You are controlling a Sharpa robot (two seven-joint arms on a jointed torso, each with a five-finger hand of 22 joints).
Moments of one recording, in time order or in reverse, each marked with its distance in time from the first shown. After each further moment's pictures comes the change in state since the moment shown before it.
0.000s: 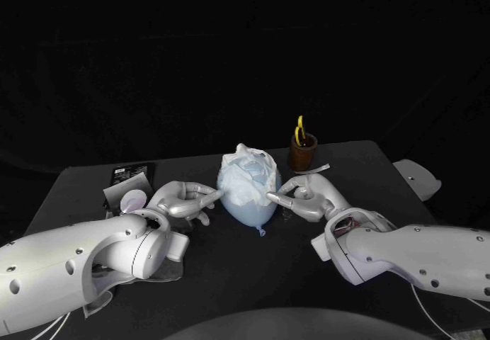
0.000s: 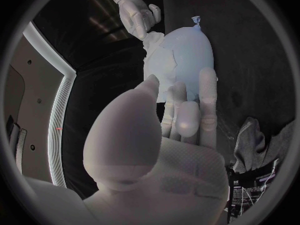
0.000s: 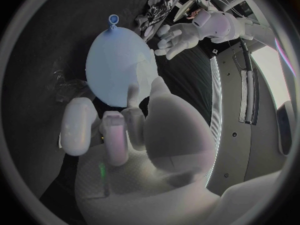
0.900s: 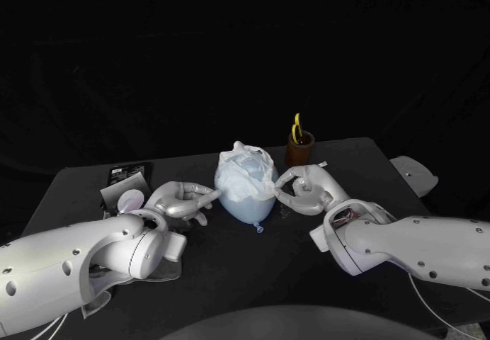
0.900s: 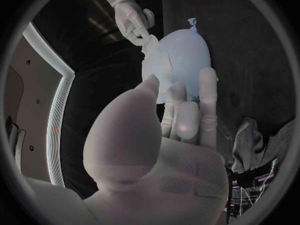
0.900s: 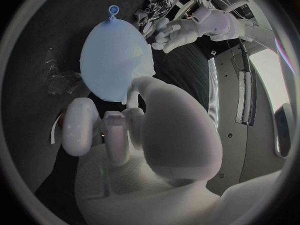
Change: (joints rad) left arm -0.003 0.001 0.000 -0.006 -0.002 0.009 -0.013; left_hand 0.000 0.000 -0.003 -0.003 0.000 0.003 -0.004 0.005 -0.001 -0.004 -0.004 0.004 0.001 0.011 -0.004 0.011 0.028 -0.003 0.000 0.000 0.004 0.004; right arm 0.026 -0.008 0.001 0.001 -0.030 0.000 -0.009; right_hand 0.117 -0.127 0.586 -0.037 0.370 -0.063 -0.010 0.103 -0.028 0.004 -0.021 -0.005 -0.002 0.002 -0.020 0.000 -0.001 0.000 -0.002 -0.020 0.005 0.000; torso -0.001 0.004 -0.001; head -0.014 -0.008
